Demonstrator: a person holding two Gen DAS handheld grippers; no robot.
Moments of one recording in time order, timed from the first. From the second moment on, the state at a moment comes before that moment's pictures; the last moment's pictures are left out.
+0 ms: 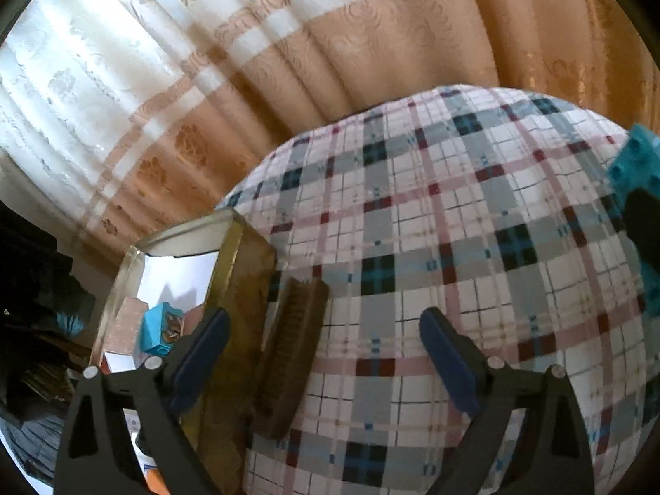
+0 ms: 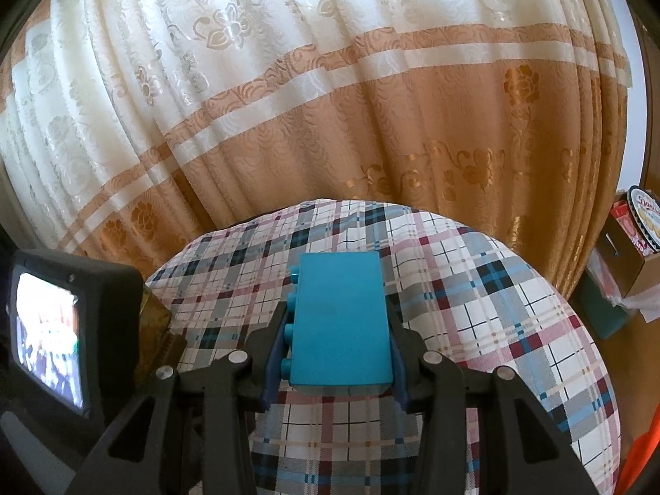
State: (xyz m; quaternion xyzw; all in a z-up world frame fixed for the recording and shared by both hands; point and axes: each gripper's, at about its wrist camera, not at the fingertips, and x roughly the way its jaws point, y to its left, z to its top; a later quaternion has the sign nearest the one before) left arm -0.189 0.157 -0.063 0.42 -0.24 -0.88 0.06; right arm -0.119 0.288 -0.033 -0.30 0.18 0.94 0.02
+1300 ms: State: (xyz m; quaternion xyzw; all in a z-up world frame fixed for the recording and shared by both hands) left arm -0.133 0.167 -0.044 0.47 -0.06 -0.87 -0.14; right arm -0.118 0.298 -0.033 -0.29 0.18 0.94 0.05
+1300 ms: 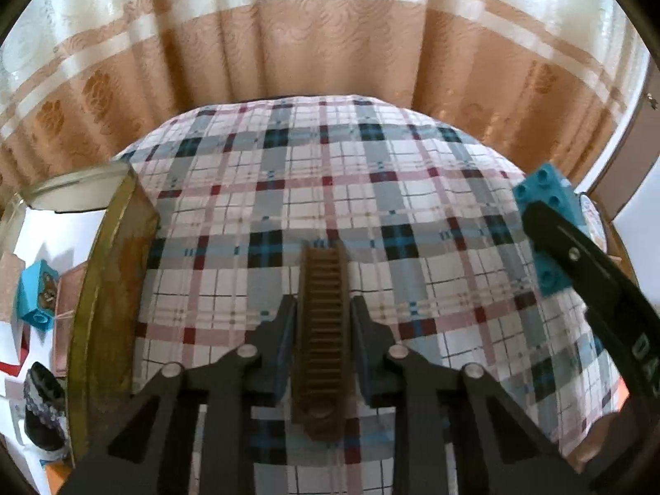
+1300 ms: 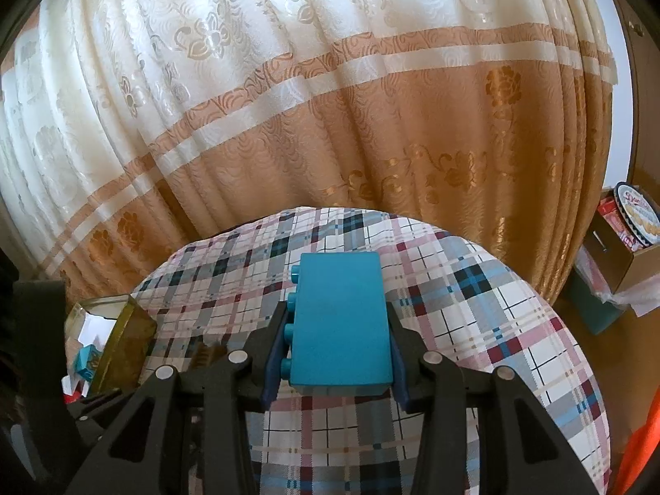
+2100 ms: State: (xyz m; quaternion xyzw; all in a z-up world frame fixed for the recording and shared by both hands) left arm -0.105 0.050 0.034 0.37 0.00 -0.92 -0.16; right arm -0.111 0.226 -0.010 -0.28 0.11 0.95 0.01
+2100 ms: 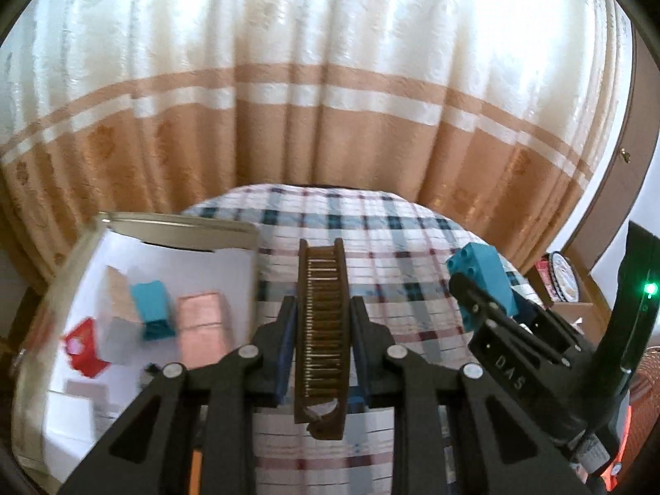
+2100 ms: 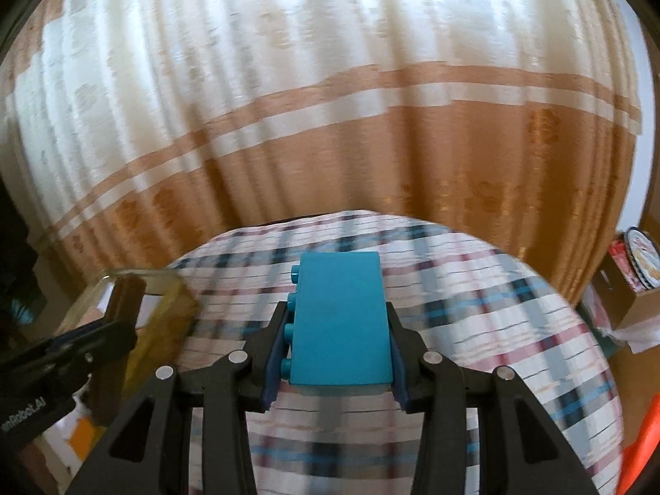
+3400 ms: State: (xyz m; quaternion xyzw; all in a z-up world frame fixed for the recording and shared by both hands) left arm -0.162 -0.097 -0.002 0.41 0.03 -0.91 -0.05; right arm -0.208 0.047 -0.004 -0.38 0.12 0.90 -0.16
